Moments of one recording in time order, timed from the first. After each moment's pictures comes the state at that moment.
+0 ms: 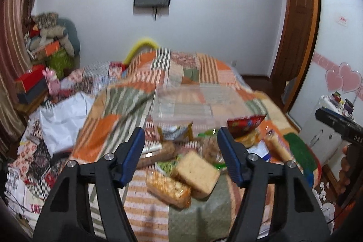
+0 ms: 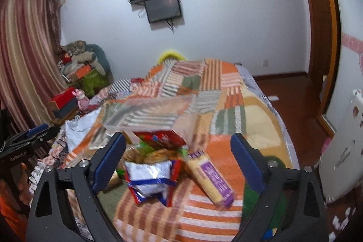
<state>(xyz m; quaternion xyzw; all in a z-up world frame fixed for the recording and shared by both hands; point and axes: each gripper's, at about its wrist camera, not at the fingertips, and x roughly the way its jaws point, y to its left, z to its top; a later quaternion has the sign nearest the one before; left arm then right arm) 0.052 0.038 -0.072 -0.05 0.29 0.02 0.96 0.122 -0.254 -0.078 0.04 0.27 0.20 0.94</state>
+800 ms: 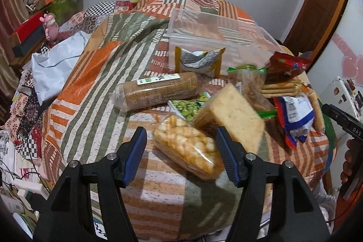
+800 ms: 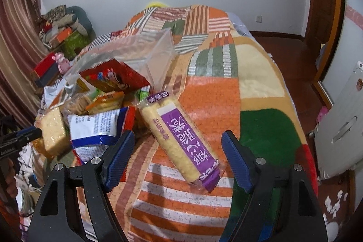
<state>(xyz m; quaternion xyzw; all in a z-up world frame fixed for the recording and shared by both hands) 0.083 0.062 -0.173 -0.10 0.44 0.04 0.89 0.162 -0.267 -0.156 0.01 0.42 0.18 0.89</state>
